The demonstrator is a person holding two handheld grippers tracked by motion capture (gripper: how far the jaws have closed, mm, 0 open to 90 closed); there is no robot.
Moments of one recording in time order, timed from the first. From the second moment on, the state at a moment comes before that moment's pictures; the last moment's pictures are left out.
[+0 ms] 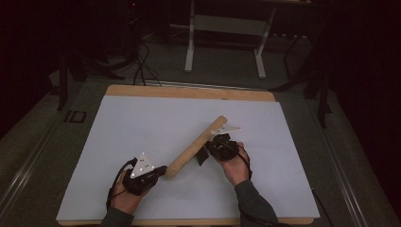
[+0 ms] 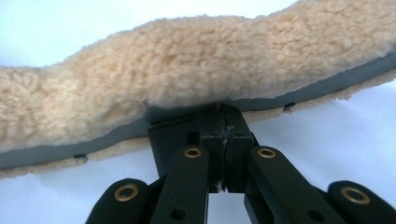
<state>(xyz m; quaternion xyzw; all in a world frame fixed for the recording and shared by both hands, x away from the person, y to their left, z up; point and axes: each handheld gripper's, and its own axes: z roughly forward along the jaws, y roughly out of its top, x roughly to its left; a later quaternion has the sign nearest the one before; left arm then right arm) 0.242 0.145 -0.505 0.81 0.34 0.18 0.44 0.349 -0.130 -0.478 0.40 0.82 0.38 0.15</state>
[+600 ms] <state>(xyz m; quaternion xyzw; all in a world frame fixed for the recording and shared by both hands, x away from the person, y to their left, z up) 0.236 0.129 -0.506 0.82 0.31 0.18 0.45 0.347 -0.125 -0.476 0.40 0.82 0.38 0.15</state>
